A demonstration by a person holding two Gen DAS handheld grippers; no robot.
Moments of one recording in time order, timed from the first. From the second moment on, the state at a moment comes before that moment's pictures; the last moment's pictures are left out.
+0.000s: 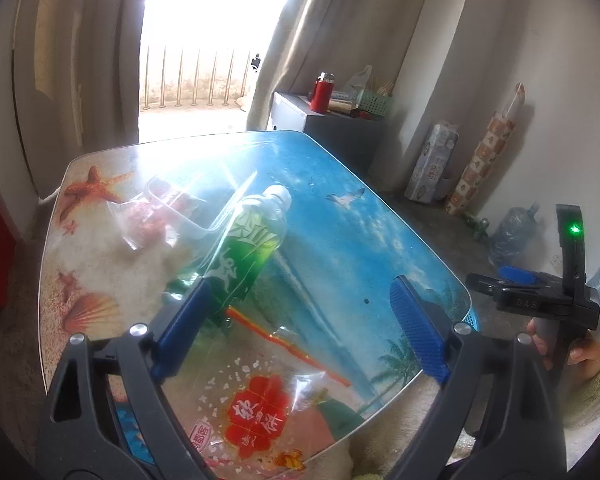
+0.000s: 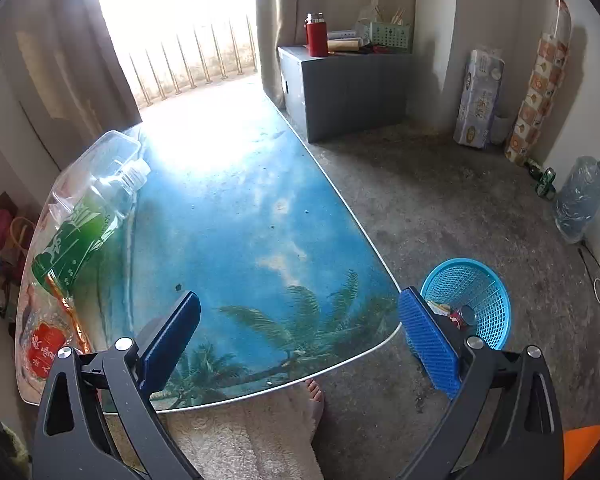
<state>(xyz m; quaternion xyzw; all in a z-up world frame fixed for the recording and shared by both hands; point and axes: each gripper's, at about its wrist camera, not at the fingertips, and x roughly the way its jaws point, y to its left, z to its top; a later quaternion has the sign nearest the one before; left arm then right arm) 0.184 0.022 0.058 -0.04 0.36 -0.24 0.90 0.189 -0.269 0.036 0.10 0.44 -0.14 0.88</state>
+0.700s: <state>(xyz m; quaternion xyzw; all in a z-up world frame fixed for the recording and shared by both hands) 0.213 0.116 0.025 -0.12 0.38 -0.12 0.91 0.298 -0.200 0.041 0.30 0.46 0.08 0.83</state>
